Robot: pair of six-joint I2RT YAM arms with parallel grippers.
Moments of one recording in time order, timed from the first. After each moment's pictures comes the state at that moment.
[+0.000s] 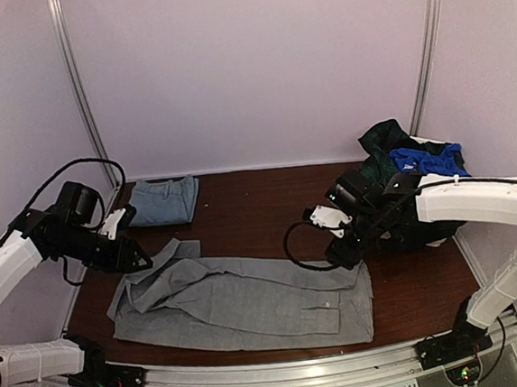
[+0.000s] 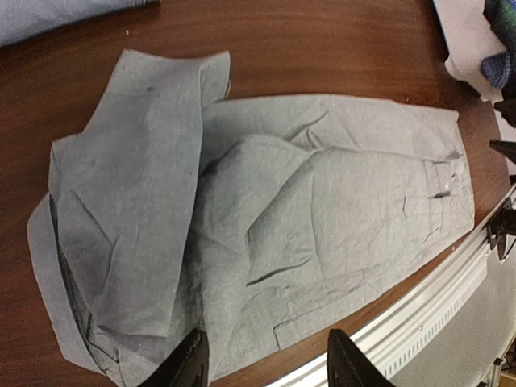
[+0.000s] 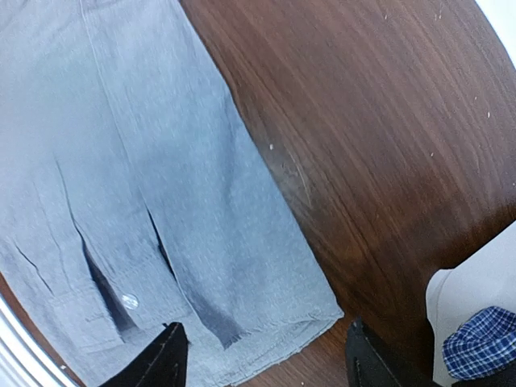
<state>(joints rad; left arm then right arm) -0.32 0.99 0.90 -1.00 0.37 -0.17 0.86 1.48 1.10 -0.76 0.15 -0.12</state>
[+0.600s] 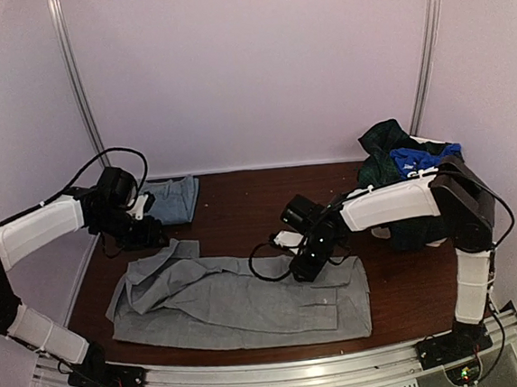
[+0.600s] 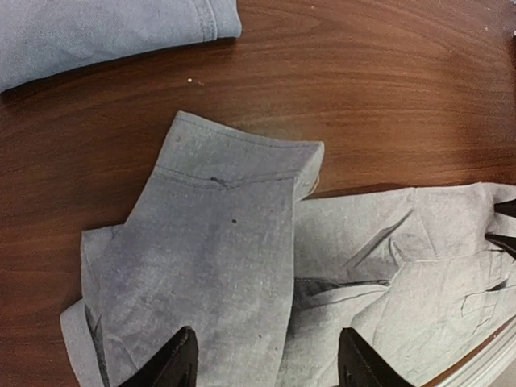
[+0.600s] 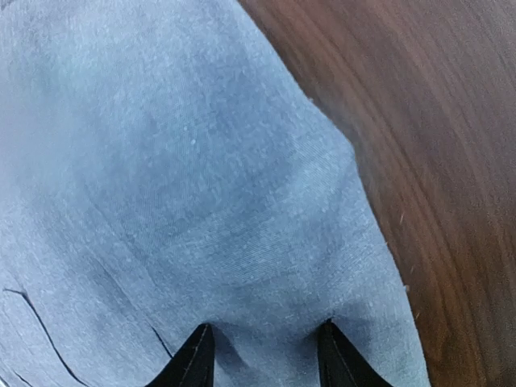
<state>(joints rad) -0.32 1.38 1.03 -0.72 0.19 -0.25 0.85 1.94 1.26 -0.58 -0.03 -0.03</state>
